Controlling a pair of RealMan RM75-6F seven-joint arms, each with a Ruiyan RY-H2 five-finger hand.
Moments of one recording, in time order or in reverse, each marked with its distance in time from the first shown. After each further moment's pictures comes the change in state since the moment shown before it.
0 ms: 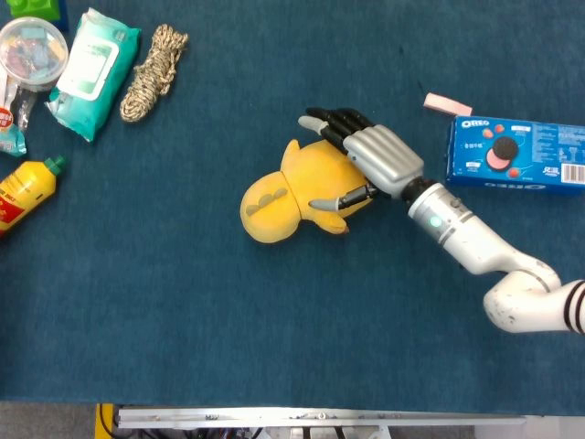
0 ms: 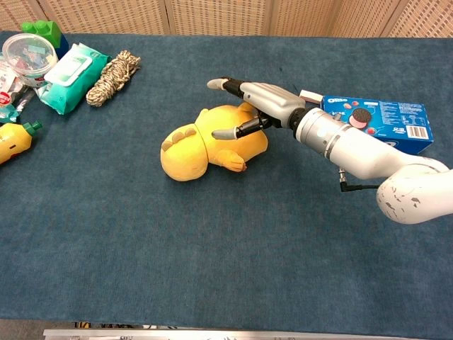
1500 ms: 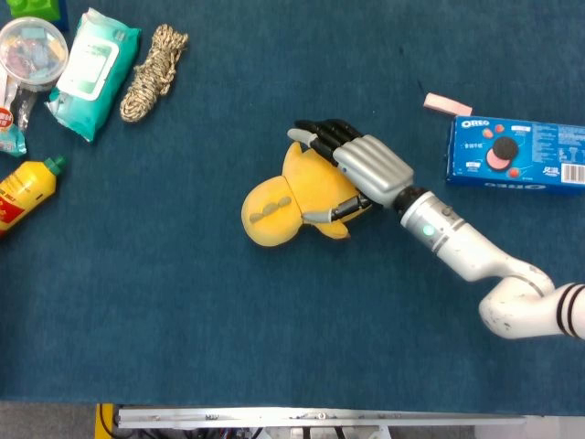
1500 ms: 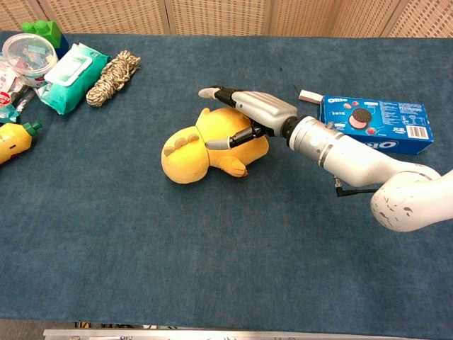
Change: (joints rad) left arm 0.003 -0.004 0.003 0.016 0.007 -0.011 -0.008; right arm 0.013 -0.012 -0.054 -0.002 -0.016 0.057 0.029
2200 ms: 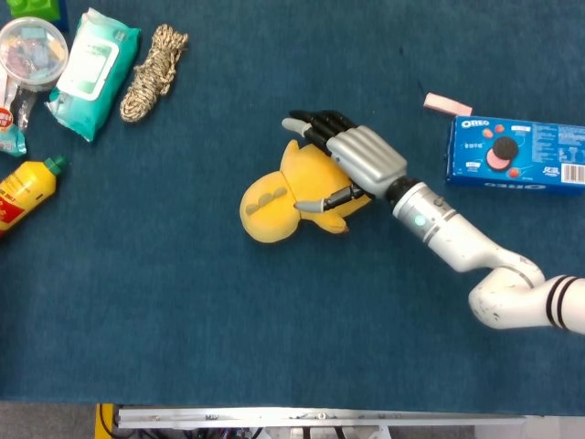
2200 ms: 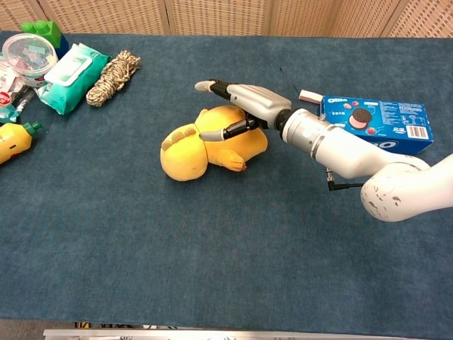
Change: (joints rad) left arm -0.008 -0.004 -0.003 0.015 -0.019 -0.027 -0.006; right arm 0.042 -0.033 0.032 0.051 0.038 -0.050 -0.001
